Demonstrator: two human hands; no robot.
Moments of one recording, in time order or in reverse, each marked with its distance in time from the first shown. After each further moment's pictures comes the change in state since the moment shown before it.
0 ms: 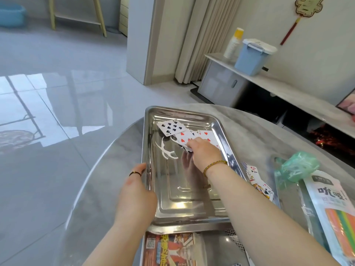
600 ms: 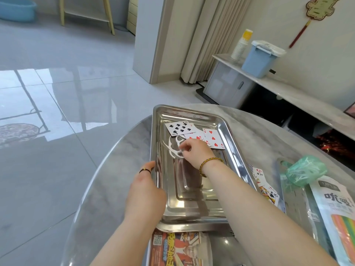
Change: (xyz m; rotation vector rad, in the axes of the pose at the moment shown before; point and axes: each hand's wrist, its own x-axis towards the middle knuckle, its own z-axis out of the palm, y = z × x) left_hand -0.002 0.002 0.000 0.022 -0.030 0.012; right_hand 0.005 -0.029 -0.001 0.493 -0.026 0.087
